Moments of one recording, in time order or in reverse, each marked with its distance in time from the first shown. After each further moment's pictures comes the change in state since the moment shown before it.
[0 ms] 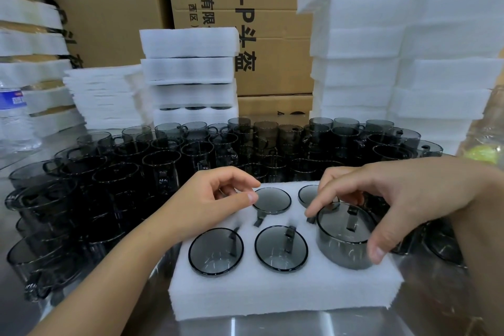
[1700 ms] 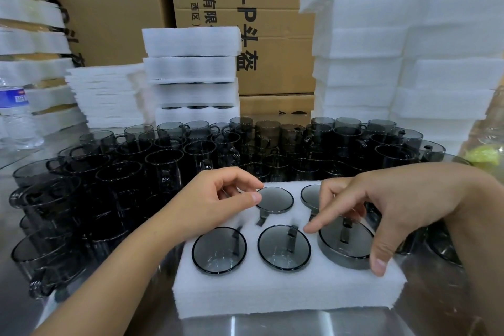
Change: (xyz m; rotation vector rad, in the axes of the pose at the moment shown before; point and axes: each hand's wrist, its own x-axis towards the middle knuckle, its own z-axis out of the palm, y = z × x) left_hand -0.002 0.006 0.000 0.001 -0.007 -0.024; right_hand 0.040 -0.011 0.026 -0.213 0.098 0.270
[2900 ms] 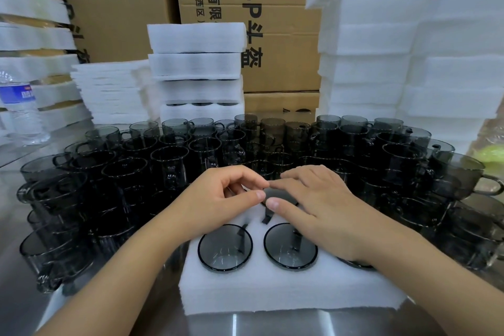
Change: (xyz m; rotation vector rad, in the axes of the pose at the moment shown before) left_hand 0.001 -0.003 0.000 0.043 0.006 0.057; right_hand 0.029 -0.016 0.040 -0.013 0.478 0.001
